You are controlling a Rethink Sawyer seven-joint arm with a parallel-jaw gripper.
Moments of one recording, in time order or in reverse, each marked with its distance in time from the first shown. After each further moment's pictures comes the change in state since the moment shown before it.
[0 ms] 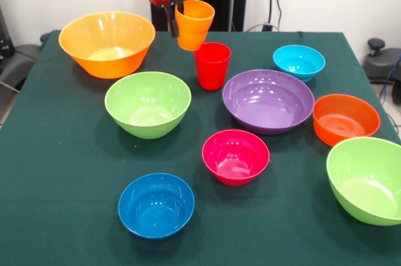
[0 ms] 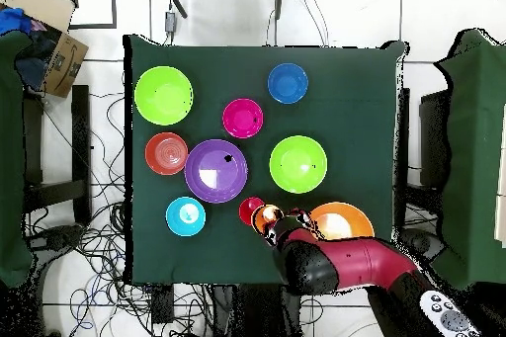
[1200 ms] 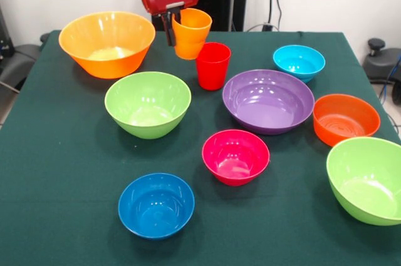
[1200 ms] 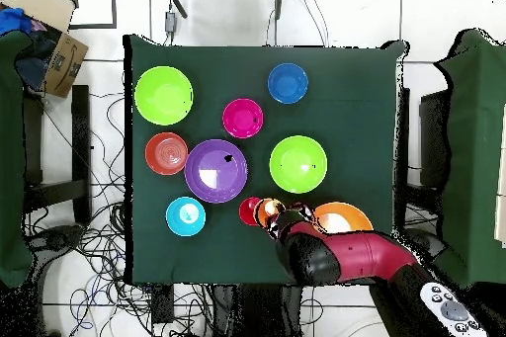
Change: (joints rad) arm 0.002 0.042 -0.014 -0.045 0.000 -0.004 0.000
